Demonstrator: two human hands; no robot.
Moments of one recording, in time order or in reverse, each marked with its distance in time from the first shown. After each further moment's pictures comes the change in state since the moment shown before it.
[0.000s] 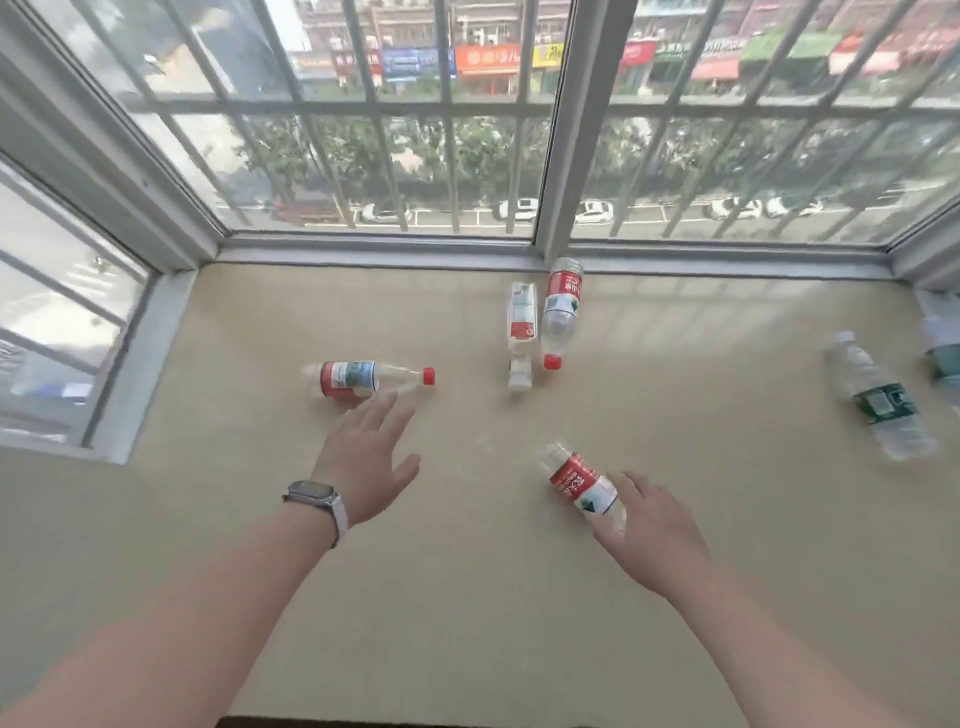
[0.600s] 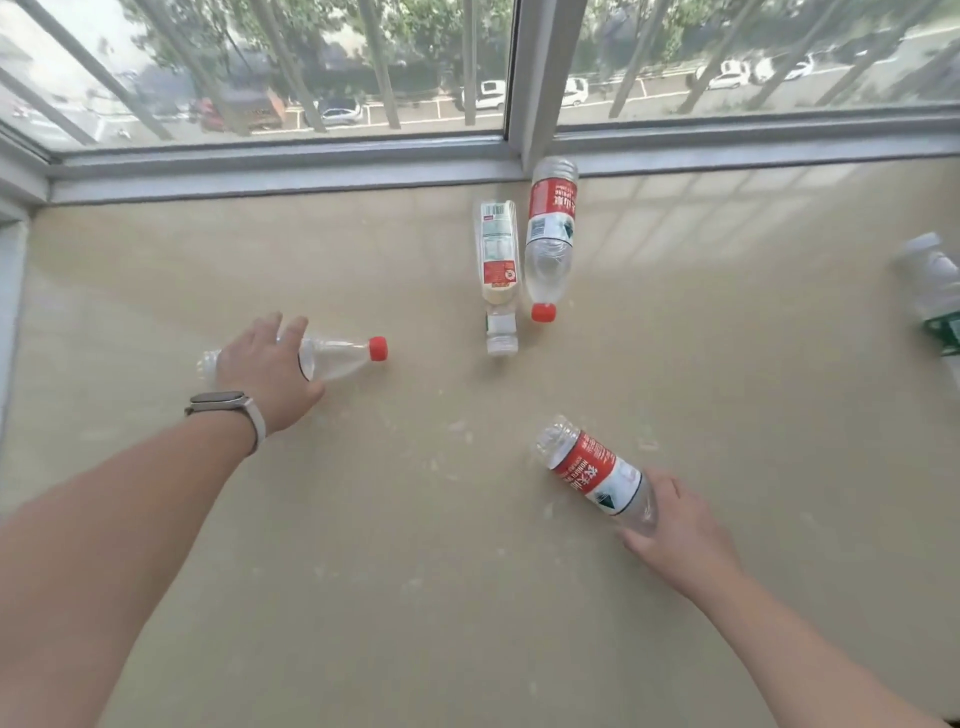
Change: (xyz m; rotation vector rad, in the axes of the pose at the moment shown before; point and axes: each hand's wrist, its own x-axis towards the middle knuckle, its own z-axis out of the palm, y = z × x) left_hand 0.151 -0.103 0.074 0.199 -0.141 -0.248; right_hand 0.065 0.059 0.077 0.087 -0.186 0.261
